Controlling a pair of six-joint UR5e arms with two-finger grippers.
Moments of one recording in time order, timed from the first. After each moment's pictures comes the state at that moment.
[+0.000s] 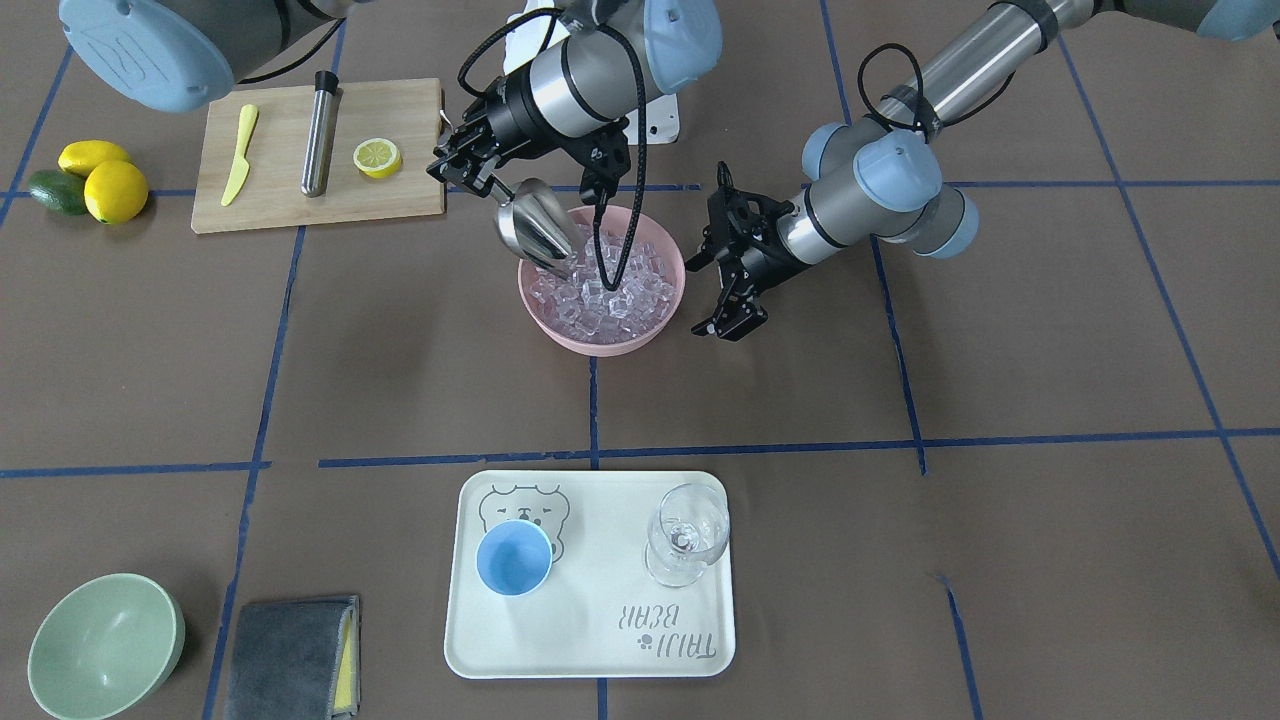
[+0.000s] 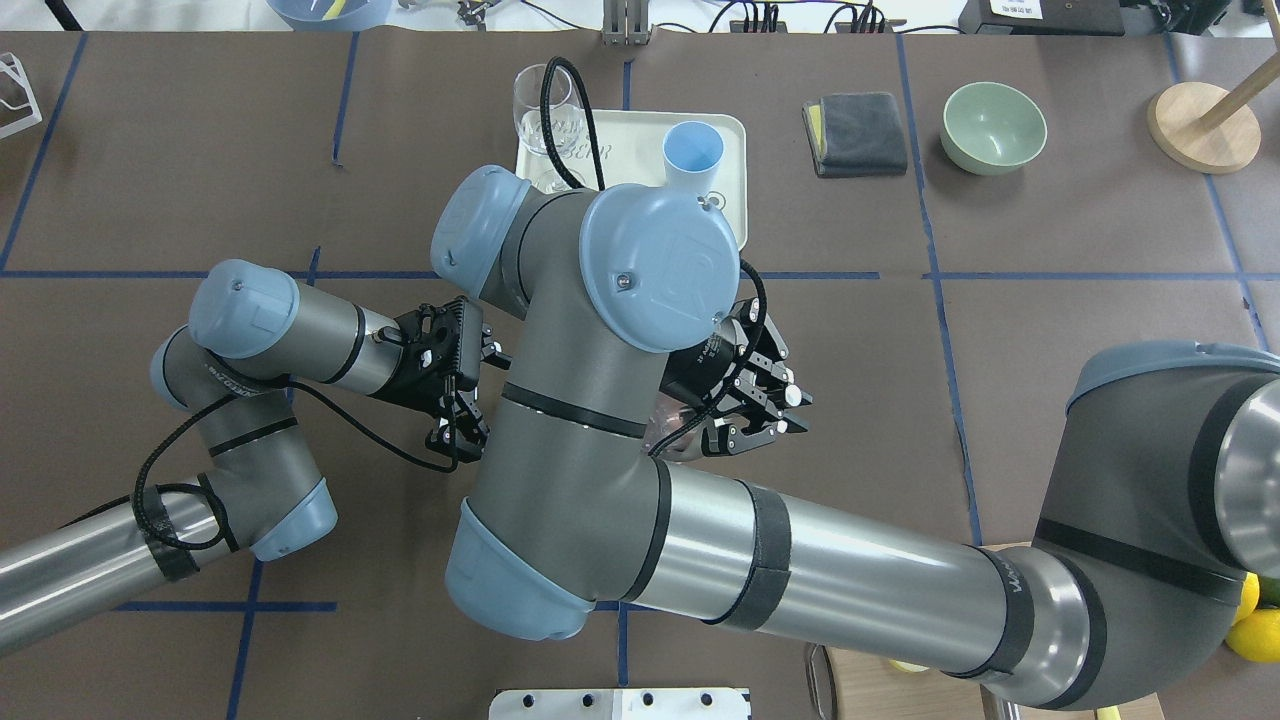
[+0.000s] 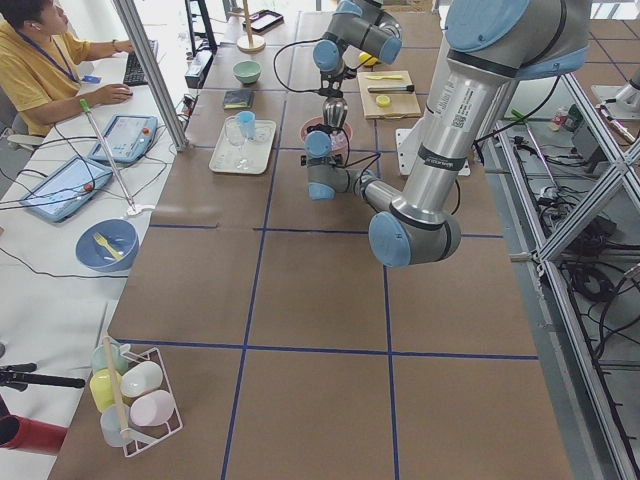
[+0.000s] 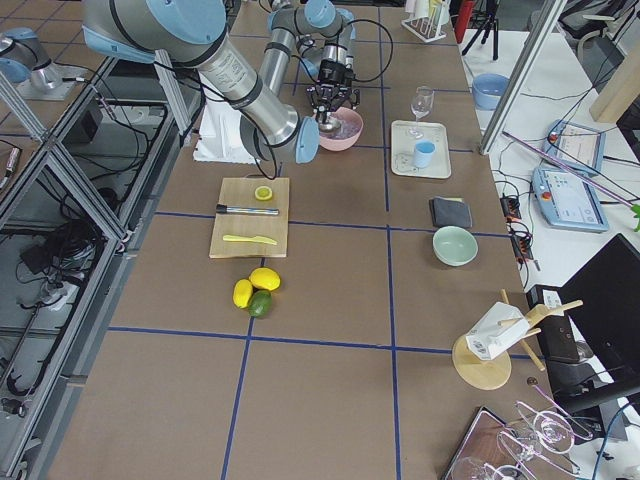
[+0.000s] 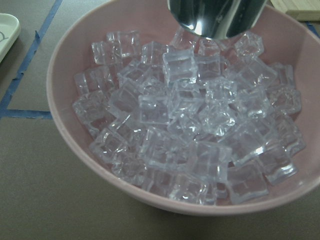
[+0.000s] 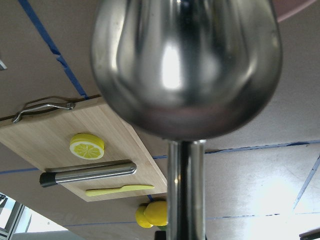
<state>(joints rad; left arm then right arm) -0.58 -2.03 -1.42 -2.66 -2.14 0.06 0.45 -0.46 1.55 -2.80 1.71 -0.31</state>
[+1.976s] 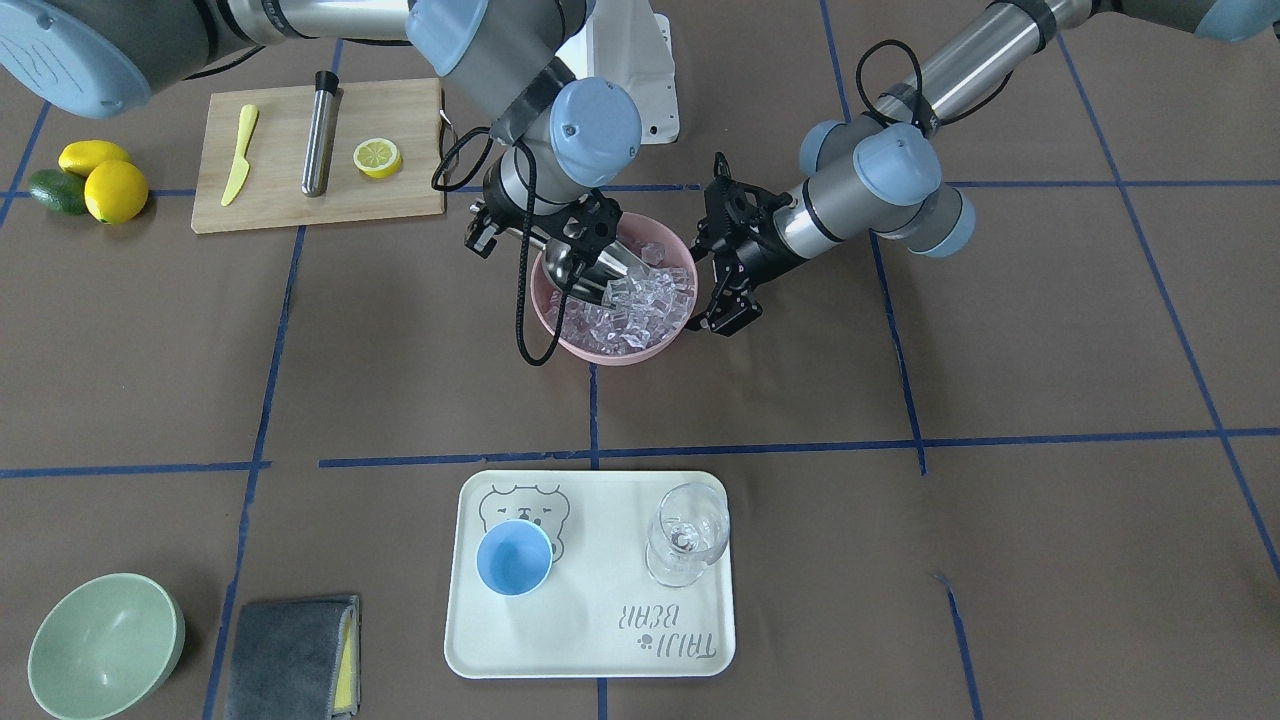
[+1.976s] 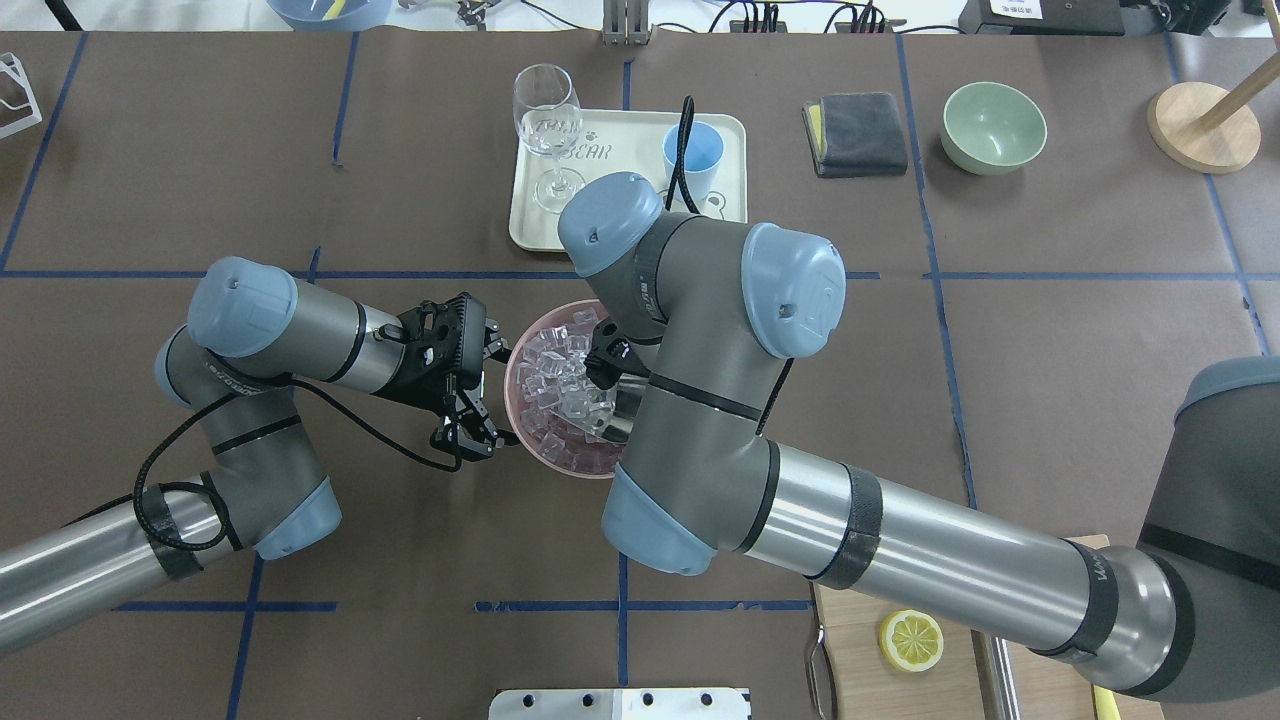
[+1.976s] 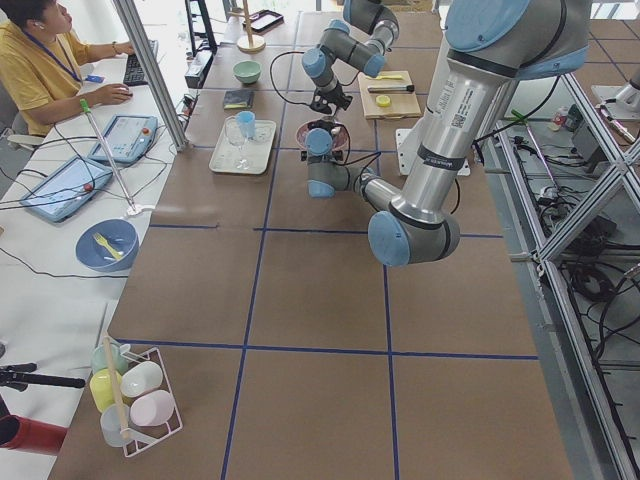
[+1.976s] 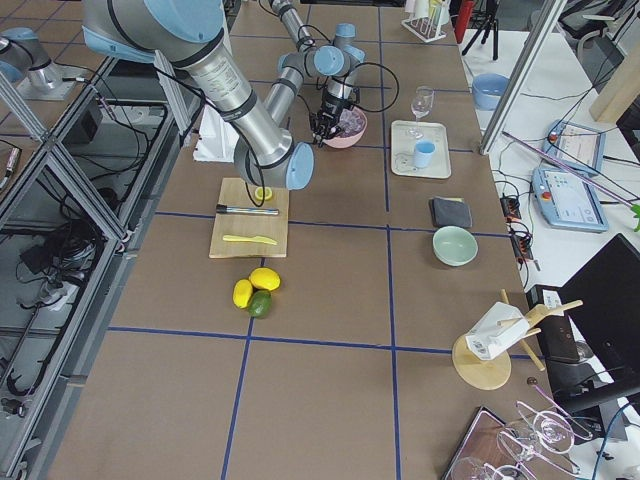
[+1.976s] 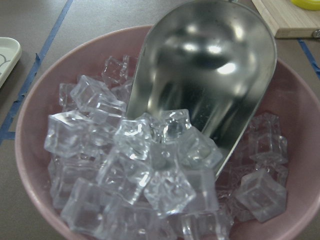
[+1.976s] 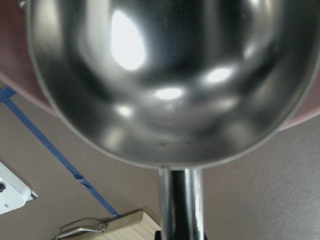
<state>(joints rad) -0.58 -2.04 -1.43 -2.68 -2.14 0.06 0.50 -0.66 1.56 -2.34 2.03 -0.11</state>
